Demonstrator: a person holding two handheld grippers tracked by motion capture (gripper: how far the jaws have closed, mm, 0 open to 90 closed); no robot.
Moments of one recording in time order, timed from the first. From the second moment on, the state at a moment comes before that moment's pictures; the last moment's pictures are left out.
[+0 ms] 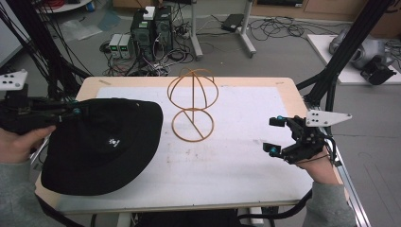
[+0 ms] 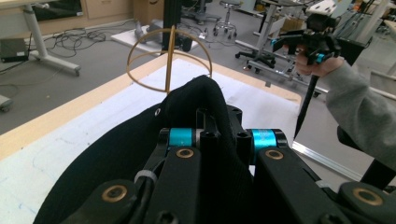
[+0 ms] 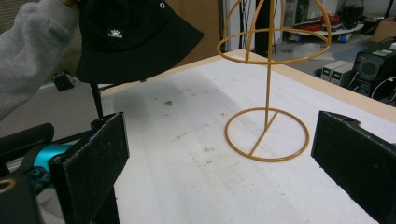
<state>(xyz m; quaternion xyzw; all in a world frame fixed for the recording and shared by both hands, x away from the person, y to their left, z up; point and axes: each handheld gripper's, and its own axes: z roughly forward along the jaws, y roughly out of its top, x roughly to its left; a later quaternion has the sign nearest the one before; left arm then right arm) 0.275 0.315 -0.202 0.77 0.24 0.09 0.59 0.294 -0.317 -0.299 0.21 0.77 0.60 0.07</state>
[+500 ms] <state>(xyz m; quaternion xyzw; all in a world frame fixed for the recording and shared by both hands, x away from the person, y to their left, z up) 0.289 0.324 -0.170 0.75 0.22 0.06 0.62 0.298 -0.323 -0.301 0.22 0.76 0.61 0.07</state>
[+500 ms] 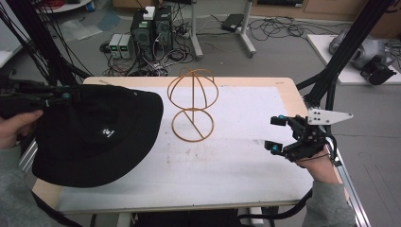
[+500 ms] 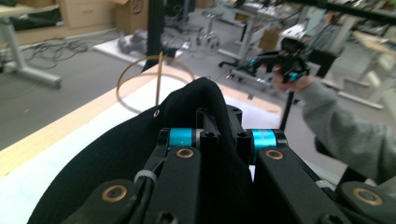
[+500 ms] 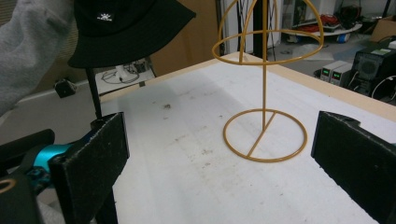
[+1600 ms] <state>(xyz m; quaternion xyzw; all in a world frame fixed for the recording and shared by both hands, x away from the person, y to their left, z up) 0.393 0.234 -0.124 0.75 0.13 0.04 0.64 0.294 -0.335 -0.292 0.21 0.75 0.63 0.07</state>
